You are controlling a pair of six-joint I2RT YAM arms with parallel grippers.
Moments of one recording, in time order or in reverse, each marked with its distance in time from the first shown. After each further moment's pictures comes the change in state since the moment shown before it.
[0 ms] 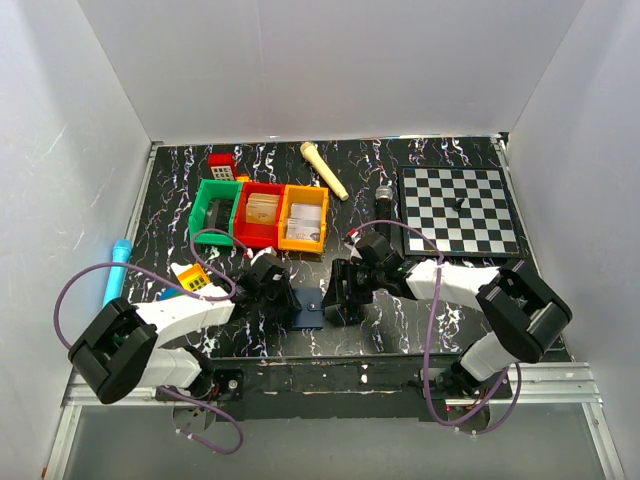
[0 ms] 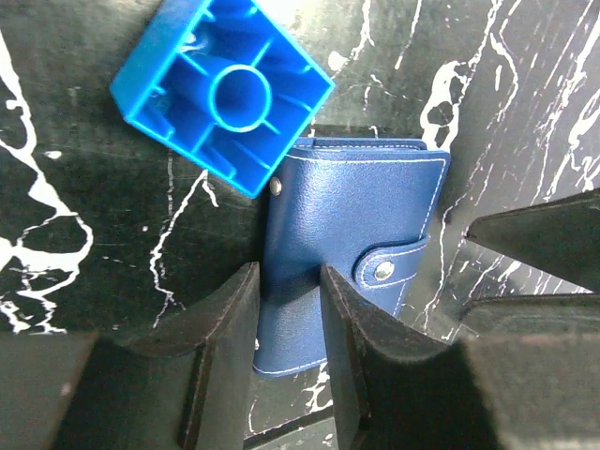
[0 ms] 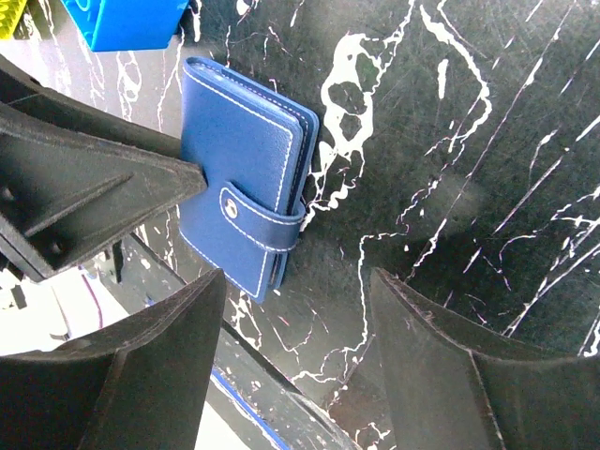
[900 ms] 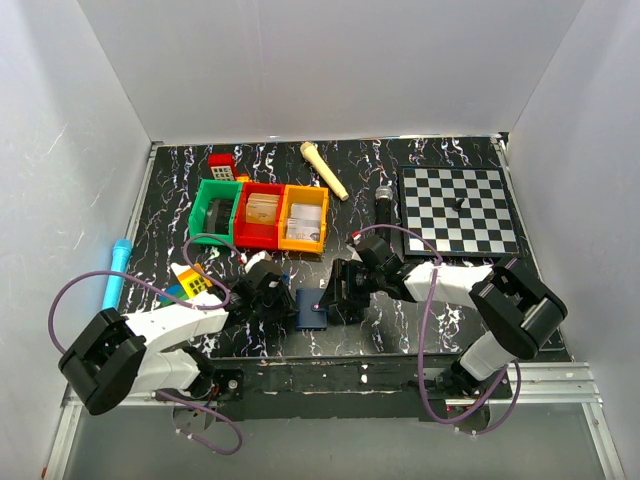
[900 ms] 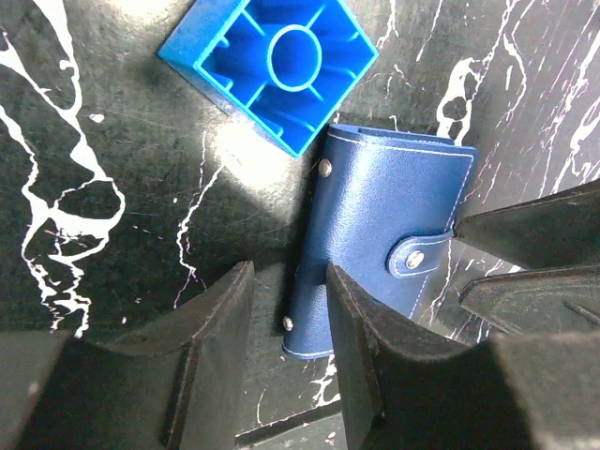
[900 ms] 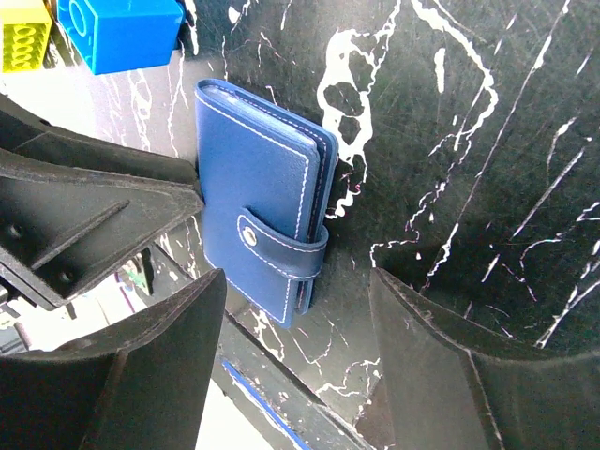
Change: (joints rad) left arm -0.030 -0.078 -0.049 -0.015 -0.051 -0.062; right arm 0.000 0.035 -0.033 0.089 -0.018 0.120
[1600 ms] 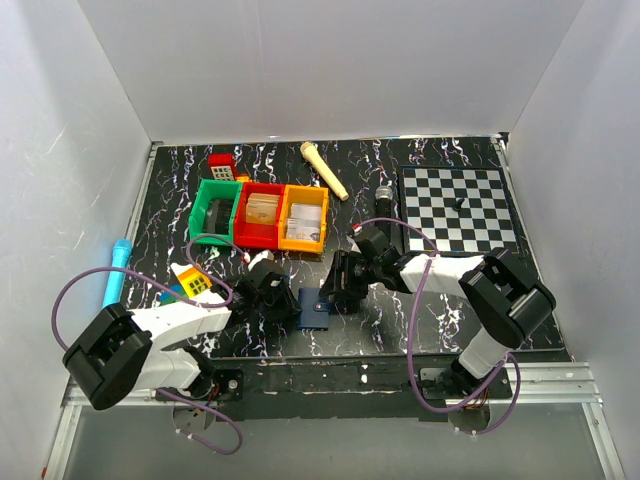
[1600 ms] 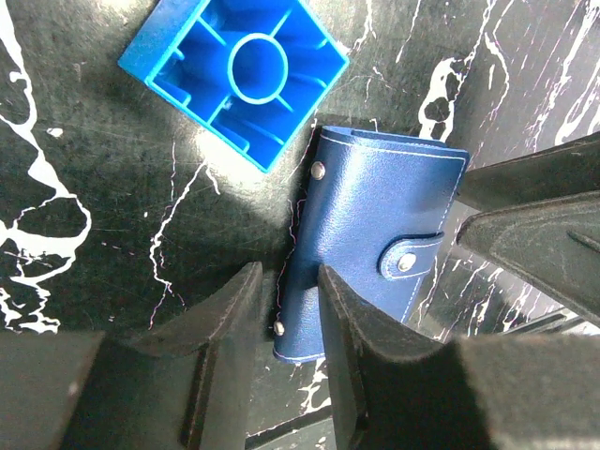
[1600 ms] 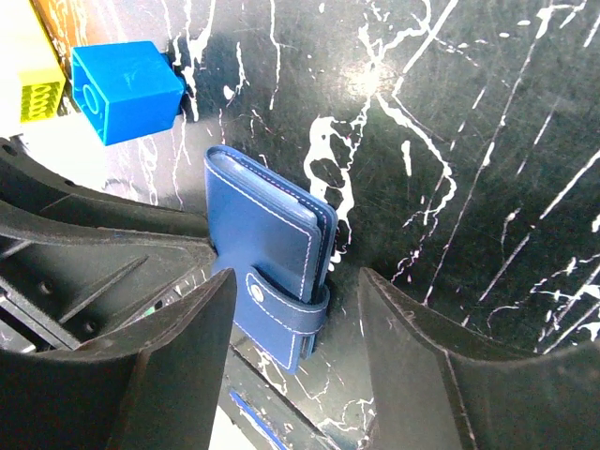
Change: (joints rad) left arm 0.000 0.039 -0.002 0.070 0.027 0.003; right arm -0.045 0.077 0.060 0.015 0.007 0.008
